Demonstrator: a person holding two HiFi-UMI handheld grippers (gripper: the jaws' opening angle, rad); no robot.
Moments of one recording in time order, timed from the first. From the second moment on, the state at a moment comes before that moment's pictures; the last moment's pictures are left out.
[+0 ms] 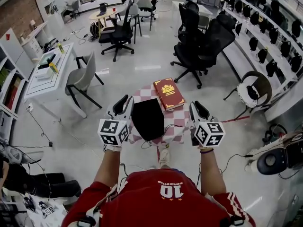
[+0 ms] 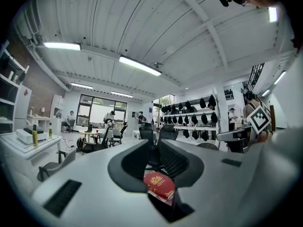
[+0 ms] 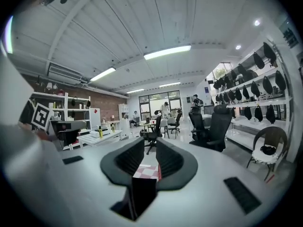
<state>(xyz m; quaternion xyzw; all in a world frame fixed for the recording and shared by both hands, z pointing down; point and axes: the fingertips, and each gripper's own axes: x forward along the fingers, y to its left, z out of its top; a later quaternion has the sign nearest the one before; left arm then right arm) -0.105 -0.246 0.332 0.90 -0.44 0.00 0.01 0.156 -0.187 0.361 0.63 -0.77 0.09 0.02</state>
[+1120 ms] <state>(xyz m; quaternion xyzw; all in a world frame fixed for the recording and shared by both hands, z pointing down) -0.071 -0.242 0.331 0.91 -0.41 -0.01 0.02 0.173 -0.180 0.349 0.65 -0.75 0.06 0.03</state>
